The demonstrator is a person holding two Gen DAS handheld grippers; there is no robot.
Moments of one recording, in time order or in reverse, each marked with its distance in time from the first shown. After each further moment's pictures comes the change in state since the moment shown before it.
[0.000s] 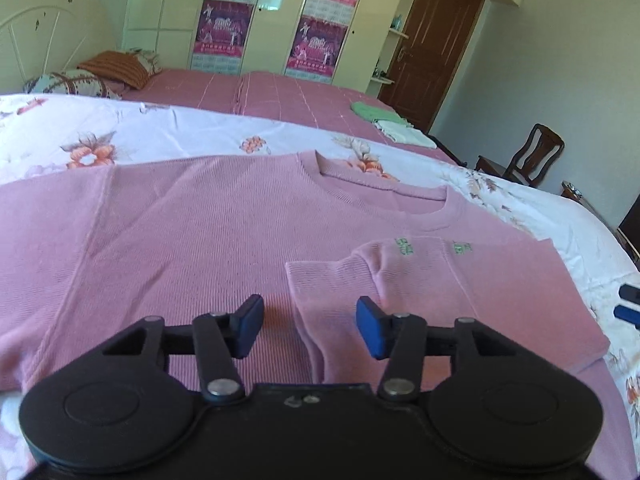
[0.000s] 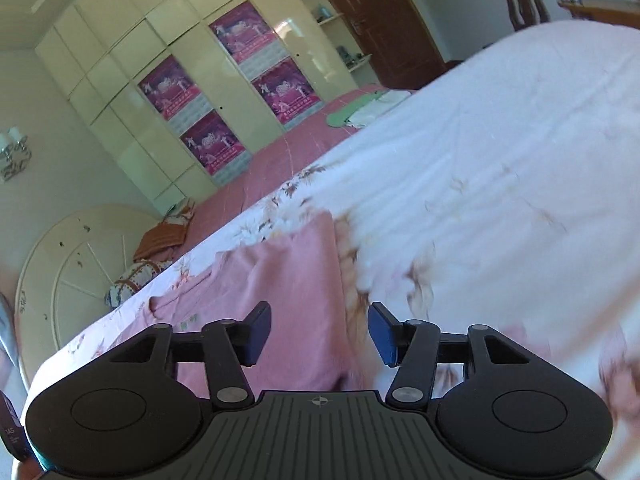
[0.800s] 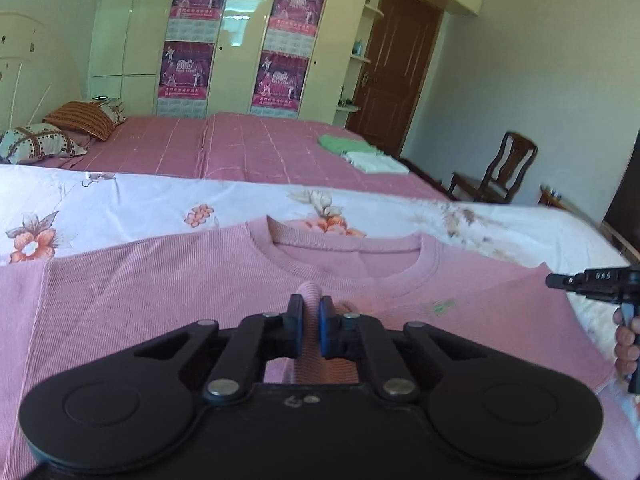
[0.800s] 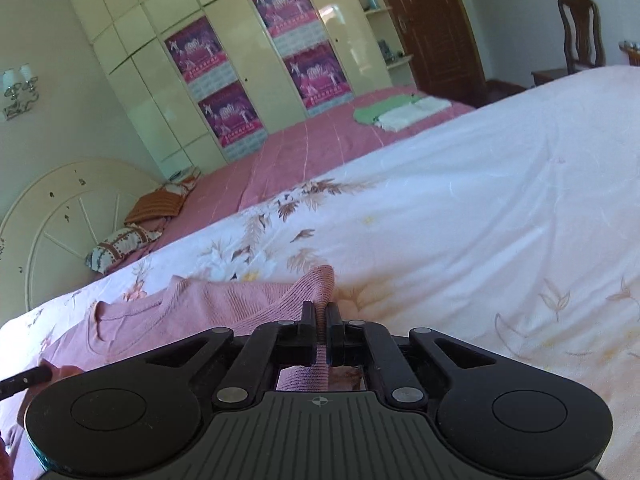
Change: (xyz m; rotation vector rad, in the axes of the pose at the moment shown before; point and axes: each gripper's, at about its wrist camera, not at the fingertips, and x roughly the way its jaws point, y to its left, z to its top) left arm 0.026 -0.028 0.032 0.132 -0.103 -0.046; right arm 0.120 -0.004 0.050 -0.181 0.037 0.003
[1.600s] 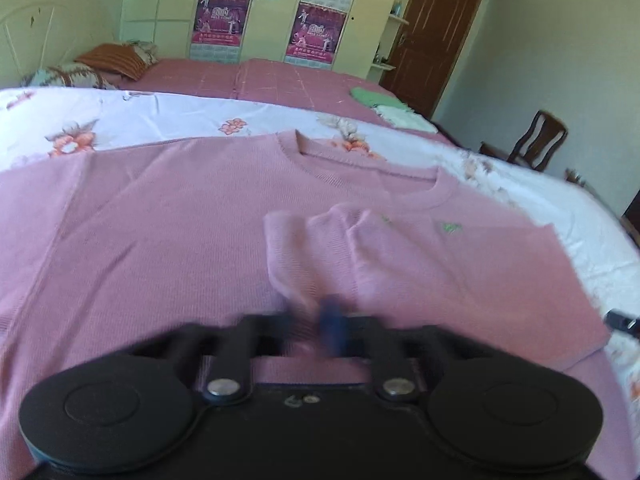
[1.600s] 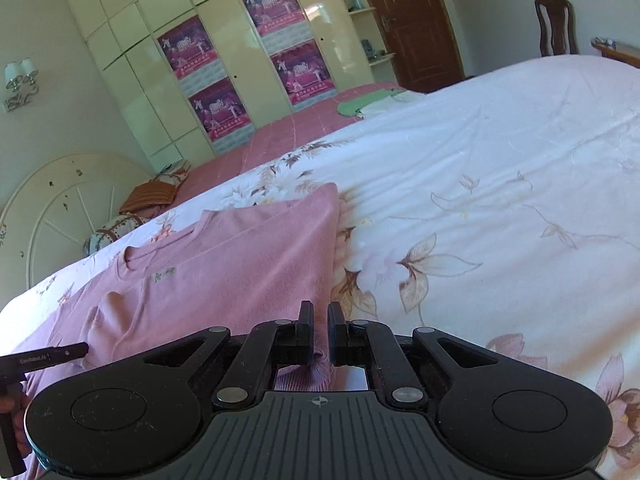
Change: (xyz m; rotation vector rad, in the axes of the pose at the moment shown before) left arm -0.029 0.002 -0.036 -0.137 0.114 0.039; right arm -0.088 0.022 -0.071 0.011 0.023 -0.049
